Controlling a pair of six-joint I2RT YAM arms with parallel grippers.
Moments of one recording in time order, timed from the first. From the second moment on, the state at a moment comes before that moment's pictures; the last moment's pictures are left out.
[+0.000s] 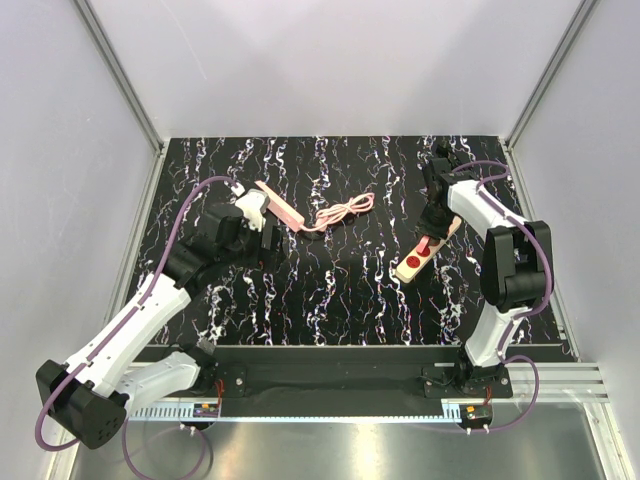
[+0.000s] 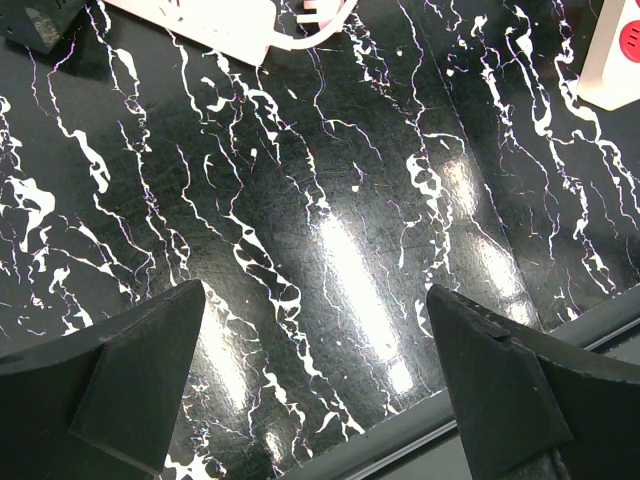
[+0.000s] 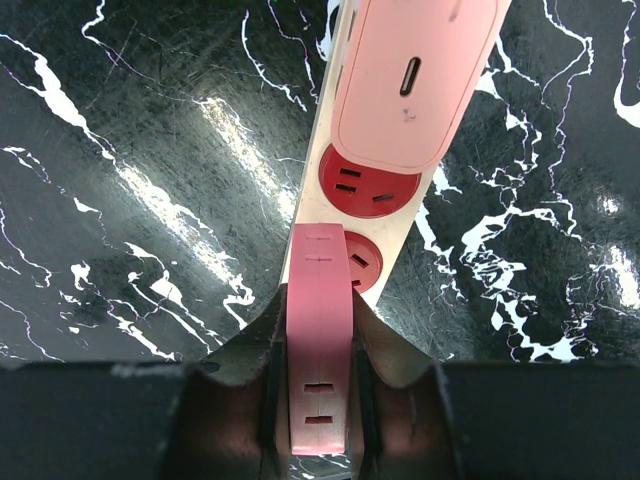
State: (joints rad) left arm -0.54 0.99 0.95 -0.64 0.02 -0.19; right arm 0.17 1.84 1.37 -0.90 0.12 0.68
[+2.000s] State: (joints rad) left arm -0.54 1.00 0.95 -0.64 -0.01 -0.18; right arm 0.21 1.76 1.21 -0.72 0.23 0.66
